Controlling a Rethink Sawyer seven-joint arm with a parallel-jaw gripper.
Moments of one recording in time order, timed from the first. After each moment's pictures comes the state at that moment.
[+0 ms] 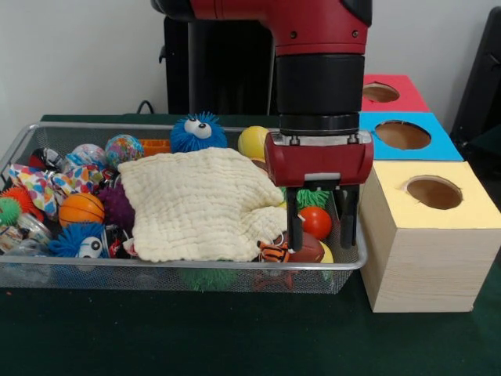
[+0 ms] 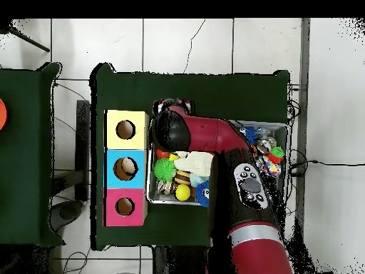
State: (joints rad) arm -0.27 -0.55 0.16 1.46 -0.12 0.24 1.57
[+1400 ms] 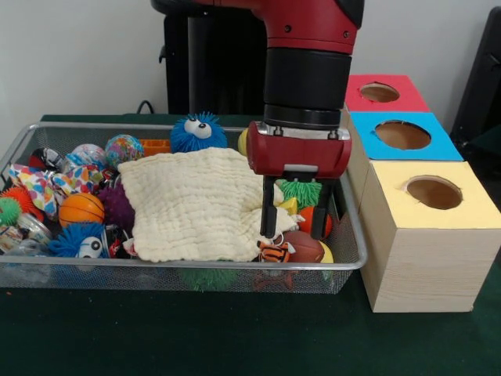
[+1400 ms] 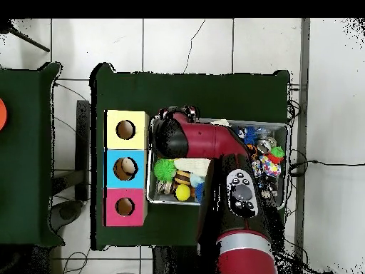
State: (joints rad) arm -0.20 -0.55 0.03 1.46 -0.14 0.24 1.57
